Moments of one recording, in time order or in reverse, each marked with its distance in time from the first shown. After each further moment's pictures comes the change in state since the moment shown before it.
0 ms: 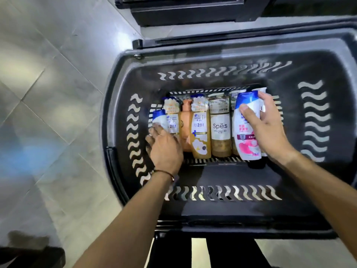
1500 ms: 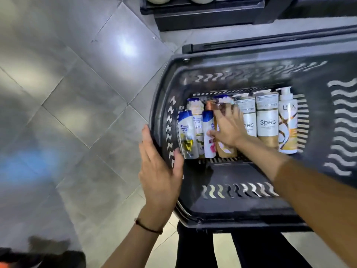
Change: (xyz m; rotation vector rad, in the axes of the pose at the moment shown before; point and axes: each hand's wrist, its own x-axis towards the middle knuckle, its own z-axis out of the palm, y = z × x) left_hand -0.050 -0.101 -0.101 -0.511 0.340 0.238; right_hand 0.026 0.027 0.148 -1.308 -0.336 0.004
